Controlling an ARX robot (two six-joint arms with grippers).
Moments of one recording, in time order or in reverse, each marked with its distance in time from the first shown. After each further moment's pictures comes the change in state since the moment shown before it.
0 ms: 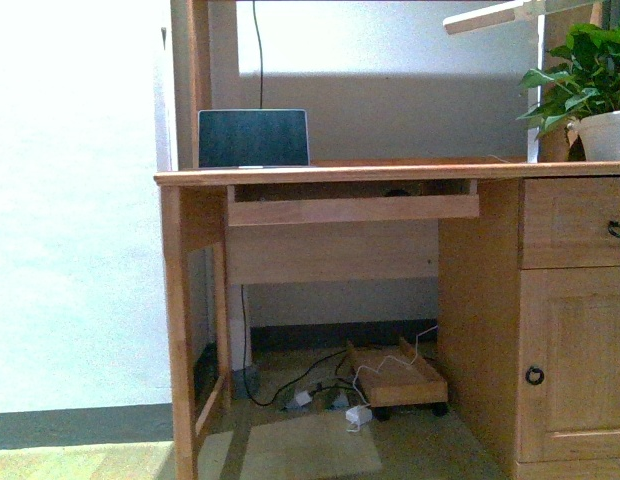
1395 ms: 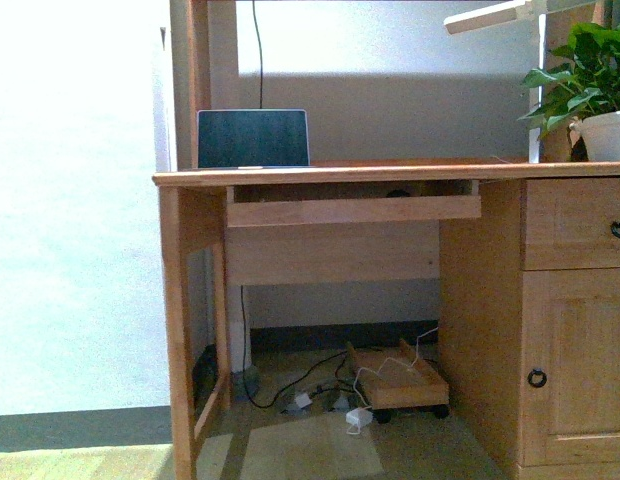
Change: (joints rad) left arm 0.000 0.000 0.000 0.000 0.000 0.000; right arm 0.000 0.000 0.000 0.000 0.000 0.000
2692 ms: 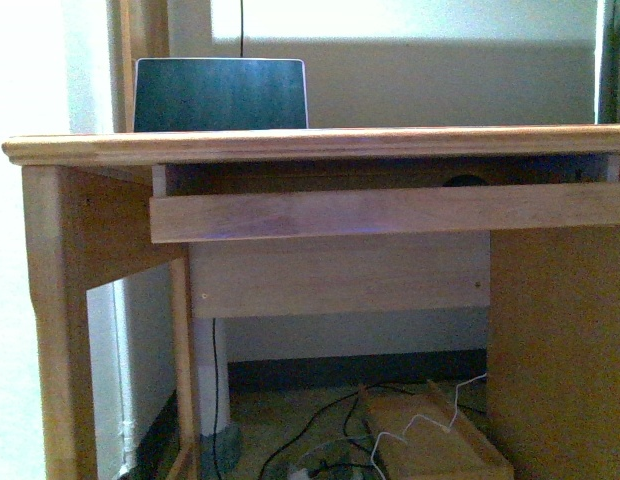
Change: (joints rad) left arm 0.000 -0.001 0.000 0.000 0.000 0.000; right arm 0.000 0.000 0.000 0.000 0.000 0.000
